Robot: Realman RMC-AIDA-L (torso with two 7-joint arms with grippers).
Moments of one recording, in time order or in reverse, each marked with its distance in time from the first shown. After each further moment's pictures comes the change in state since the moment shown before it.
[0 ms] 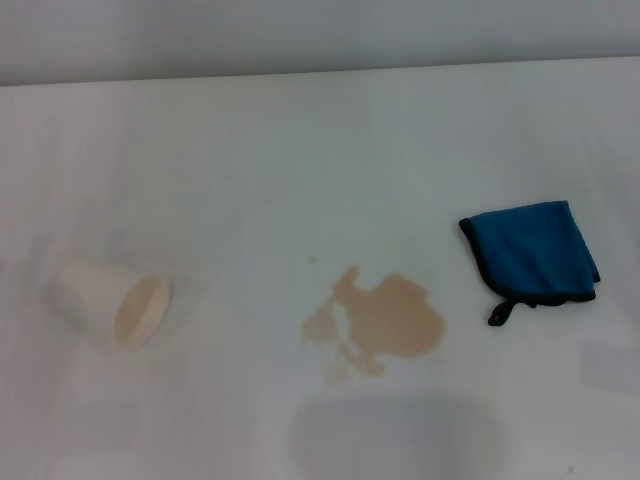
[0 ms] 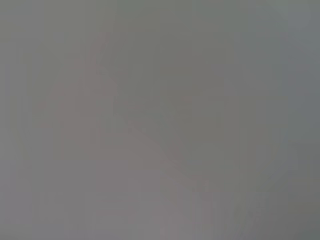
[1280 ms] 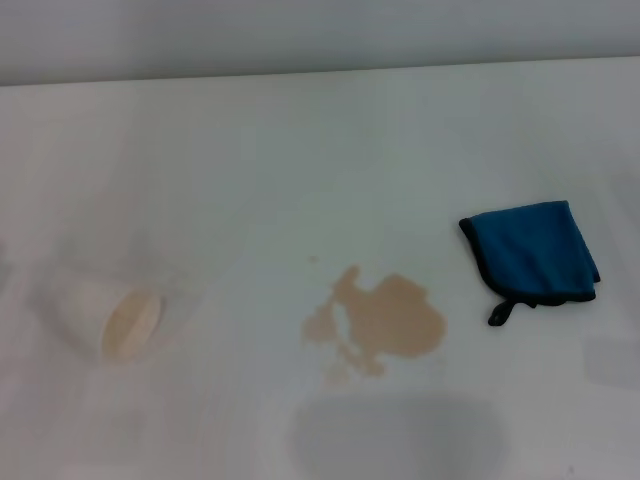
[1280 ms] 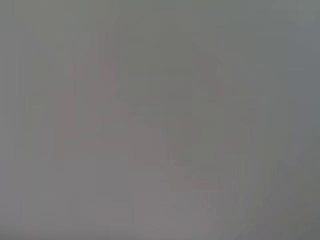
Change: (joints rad) left arm 0.014 0.007 0.003 0.006 0.040 -0.072 -0.046; right arm 0.005 0.000 0.000 -0.006 0.000 -0.039 0.000
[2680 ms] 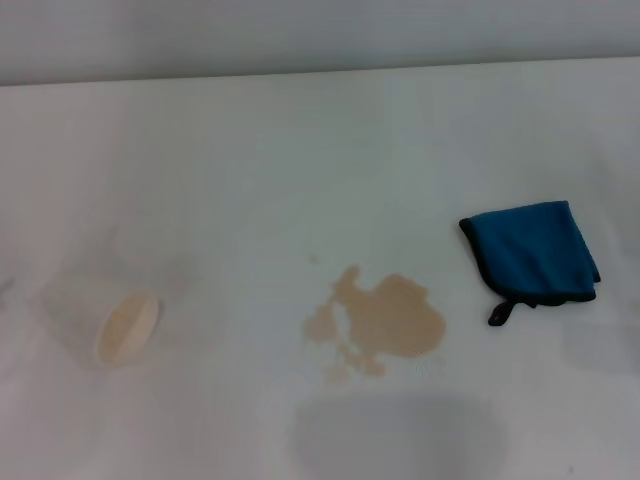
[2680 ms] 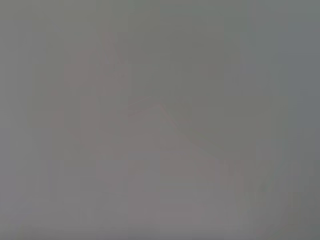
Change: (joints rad) left arm 0.087 0.133 -0.305 1.315 1.470 0.045 -1.009; right arm 0.043 0.003 0.002 0.055 0.000 -0.039 0.004
